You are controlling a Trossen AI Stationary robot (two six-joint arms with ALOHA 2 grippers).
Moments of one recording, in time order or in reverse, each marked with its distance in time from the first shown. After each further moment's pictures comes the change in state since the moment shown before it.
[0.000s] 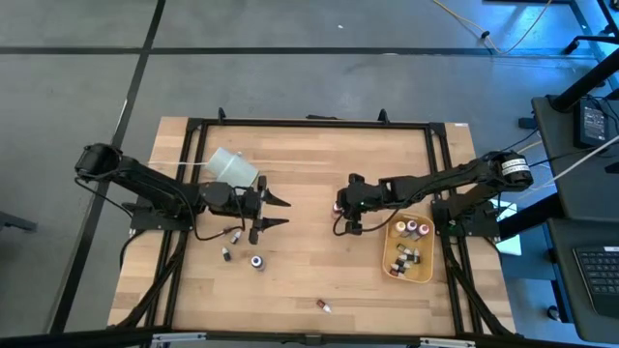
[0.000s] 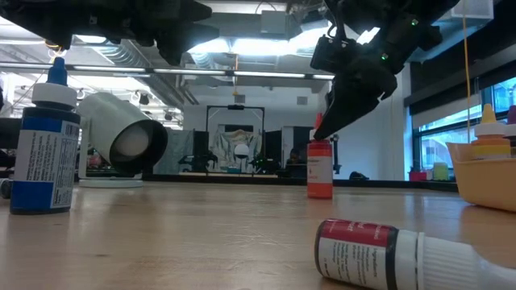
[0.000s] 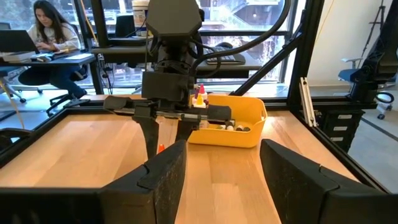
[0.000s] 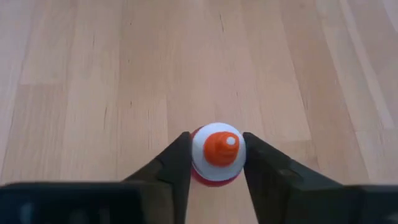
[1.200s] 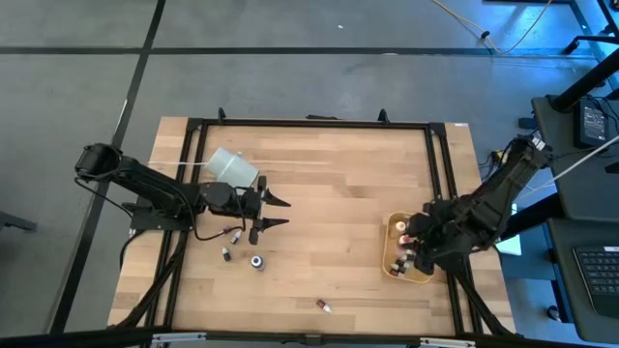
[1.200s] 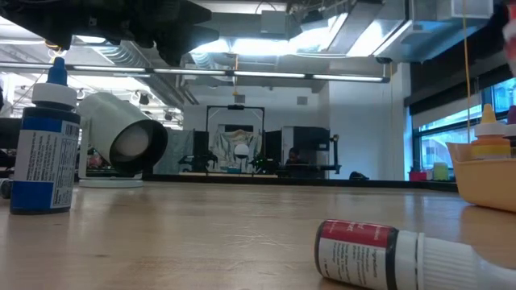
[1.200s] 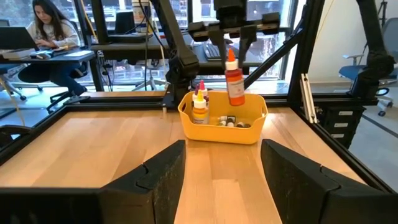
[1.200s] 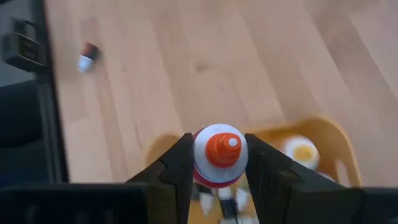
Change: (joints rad) left arm 0.000 0.000 0.001 -0.014 0.000 0.000; right arm 0.780 -0.437 0.145 -0.891 0.311 1.036
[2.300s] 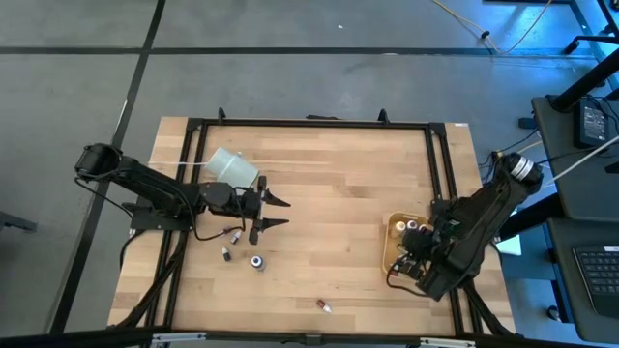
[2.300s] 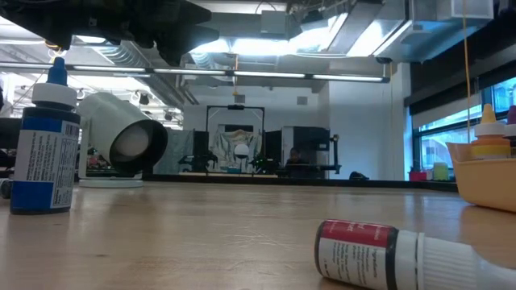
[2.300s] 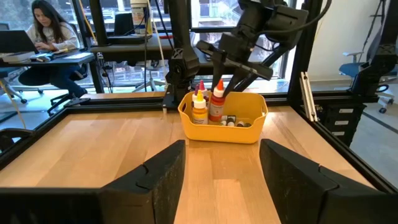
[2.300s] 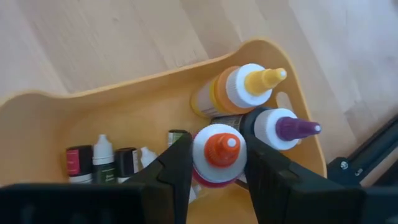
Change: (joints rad) left arm 0.000 0.000 0.000 0.000 0.000 0.017; right arm 0.102 0.372 0.000 -0.240 0.026 0.359
